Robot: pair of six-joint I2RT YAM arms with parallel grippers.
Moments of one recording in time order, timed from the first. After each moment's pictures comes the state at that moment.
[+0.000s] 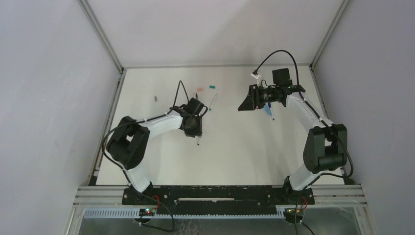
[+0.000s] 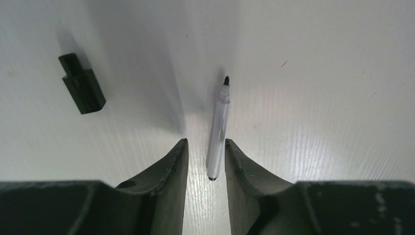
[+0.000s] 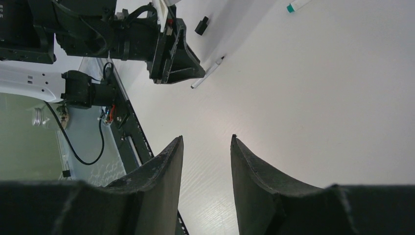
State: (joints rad) left arm -0.62 1.74 1.07 -0.52 -0.05 -0.57; right arm 0.15 1.62 1.28 -0.55 -0.97 -0.01
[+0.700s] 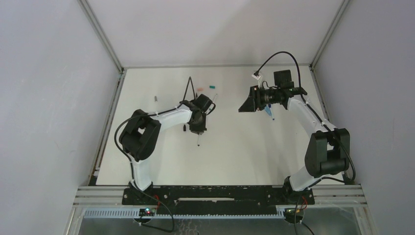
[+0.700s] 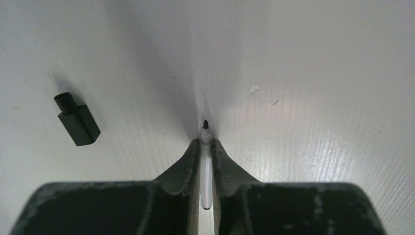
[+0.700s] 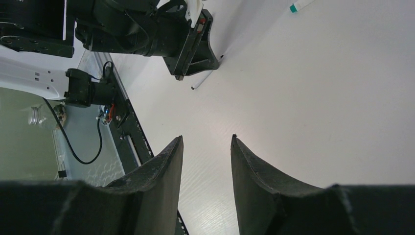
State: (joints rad) left arm -0.65 1.90 1.26 -0.62 -0.13 -0.57; right arm 0.15 1.56 1.23 -0.53 -0.97 -0.01
